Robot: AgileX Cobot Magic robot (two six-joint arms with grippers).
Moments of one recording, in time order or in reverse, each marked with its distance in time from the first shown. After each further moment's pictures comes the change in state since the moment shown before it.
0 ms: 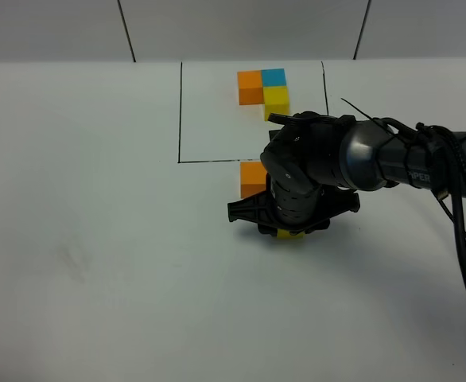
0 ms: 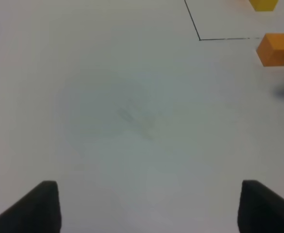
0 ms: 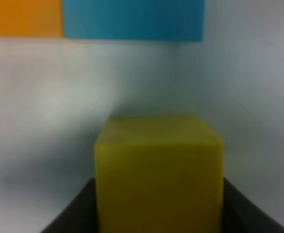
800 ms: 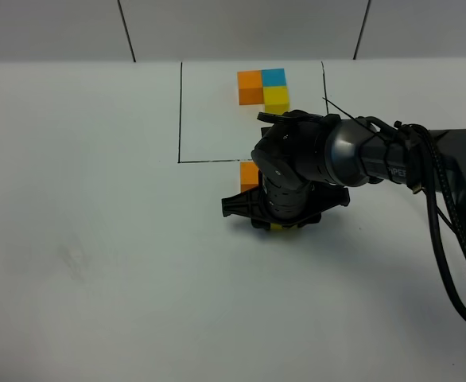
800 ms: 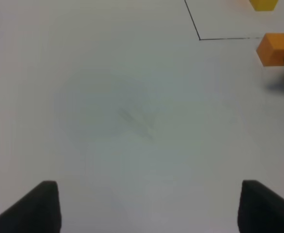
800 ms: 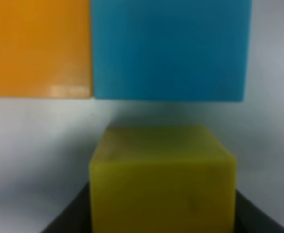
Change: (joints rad) left arm 0.000 0.000 0.000 0.000 0.000 0.000; right arm -0.006 0.064 -0.065 -0.015 -0.014 -0.002
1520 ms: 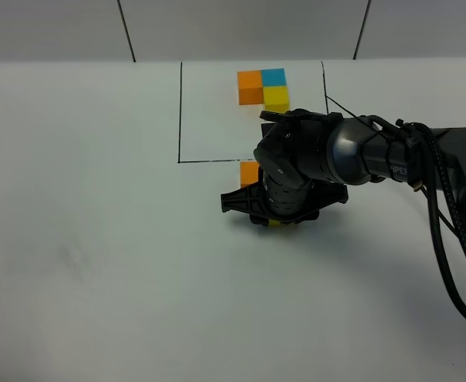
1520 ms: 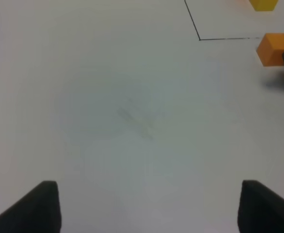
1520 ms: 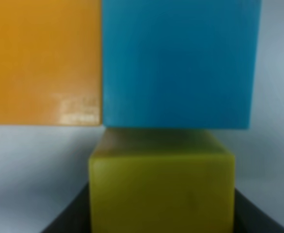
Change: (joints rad) left arm 0.000 0.000 0.000 0.000 0.000 0.000; right arm -0.006 0.001 0.000 -0.002 -0.035 -0.001
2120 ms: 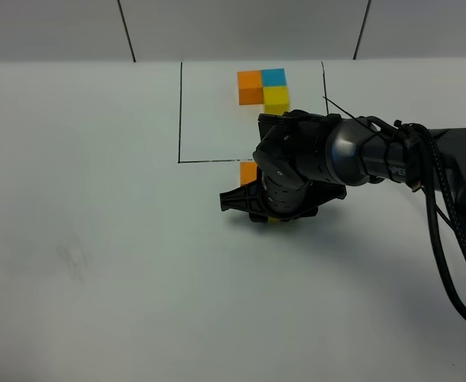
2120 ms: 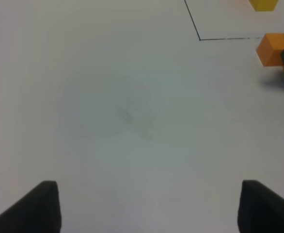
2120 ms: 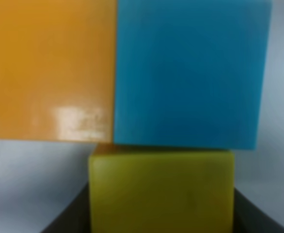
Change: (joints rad) left arm 0.000 0.000 0.000 0.000 0.000 0.000; right arm 0.000 0.003 0.000 -0.039 -0.022 0.001
